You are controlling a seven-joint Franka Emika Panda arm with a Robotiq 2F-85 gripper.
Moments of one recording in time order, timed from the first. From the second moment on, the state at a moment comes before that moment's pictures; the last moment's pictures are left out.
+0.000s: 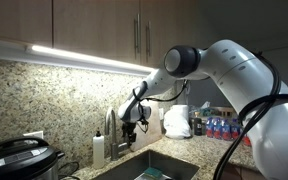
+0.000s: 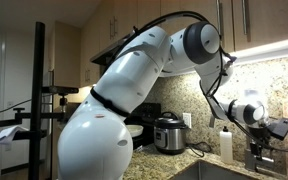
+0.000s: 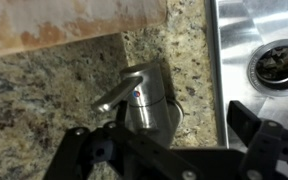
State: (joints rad) arm -0.20 0.60 0.03 -1.72 0.06 2.71 -1.63
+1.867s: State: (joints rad) arm -0.14 0.49 -0.02 -1.92 -0.17 2.94 -1.17
